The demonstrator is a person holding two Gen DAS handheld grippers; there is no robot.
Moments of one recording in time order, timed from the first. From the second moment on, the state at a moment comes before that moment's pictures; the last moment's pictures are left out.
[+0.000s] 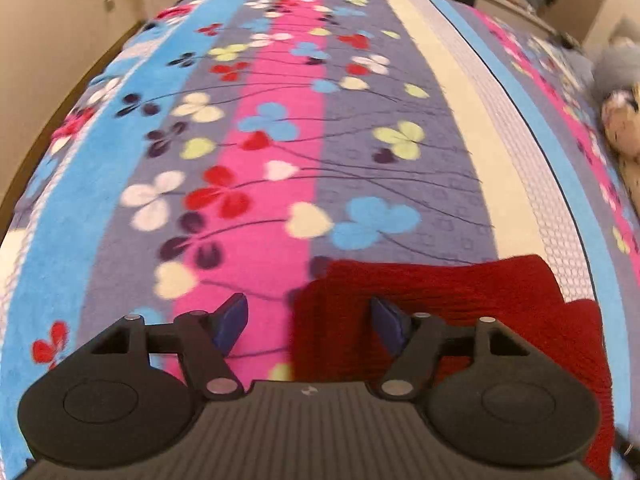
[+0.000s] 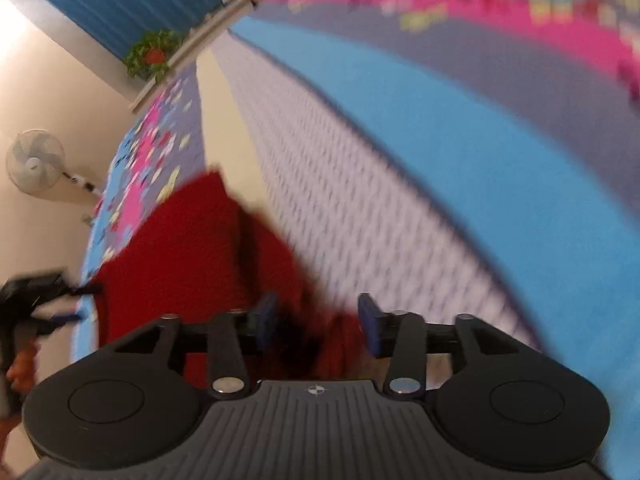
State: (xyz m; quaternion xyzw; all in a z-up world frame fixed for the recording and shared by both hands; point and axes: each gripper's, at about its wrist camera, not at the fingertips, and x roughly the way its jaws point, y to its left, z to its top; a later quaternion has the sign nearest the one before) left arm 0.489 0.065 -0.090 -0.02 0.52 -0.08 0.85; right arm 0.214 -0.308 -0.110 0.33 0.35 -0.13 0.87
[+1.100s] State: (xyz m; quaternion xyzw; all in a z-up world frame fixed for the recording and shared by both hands) left arm 0.285 0.098 -0.100 -0.04 0.54 -0.12 0.83; right arm 0.198 -0.327 -0.115 0.35 0.41 -0.07 0.84
